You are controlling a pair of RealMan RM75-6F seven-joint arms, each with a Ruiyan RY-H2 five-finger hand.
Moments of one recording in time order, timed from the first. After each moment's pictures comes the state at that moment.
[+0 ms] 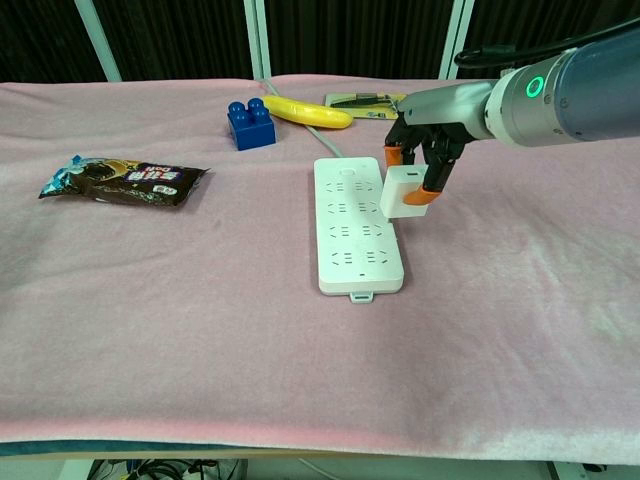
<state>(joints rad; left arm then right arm) -0.09 -1.06 -0.07 -1.71 1.33 1.41 0.11 1.25 -1.37 0.09 -1.71 -0.23 0.85 -0.64</state>
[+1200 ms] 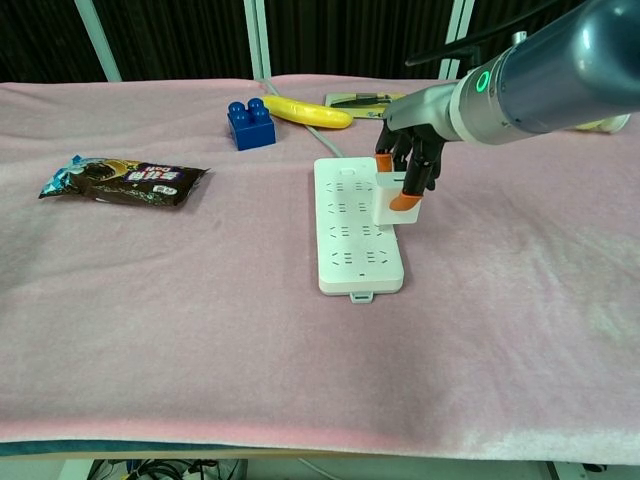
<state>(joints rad) -0.09 -1.06 -0.07 -1.71 1.33 1.40 0.10 1.40 -1.43 0.13 -1.71 0.13 0.94 -0.78</state>
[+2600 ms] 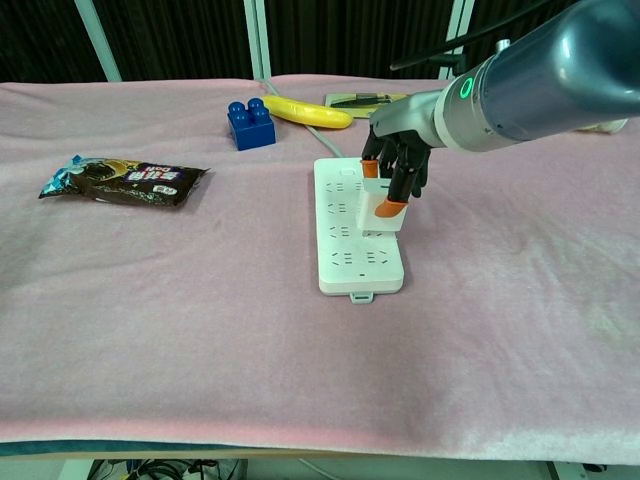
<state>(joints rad) -0.09 -1.05 -0.07 -1.72 1.32 1.40 0.11 1.38 -1.45 0.17 -1.70 0.14 0.93 -0.80</state>
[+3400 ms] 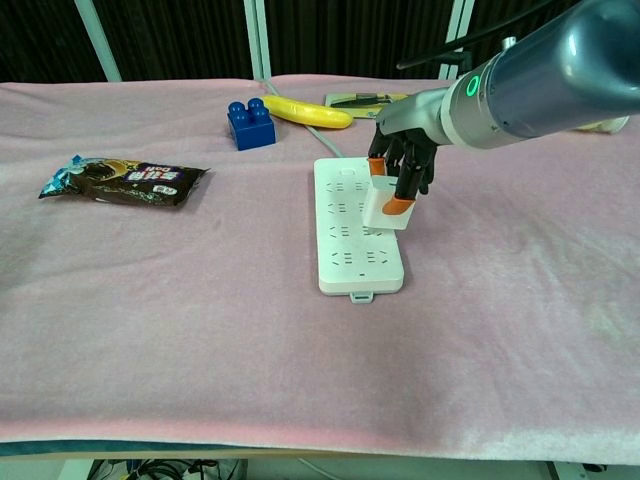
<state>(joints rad) -0.09 -1.05 -0.07 -1.72 1.31 1.40 0.11 1.38 -1.45 0.17 -1.70 0.14 0.93 -0.82</state>
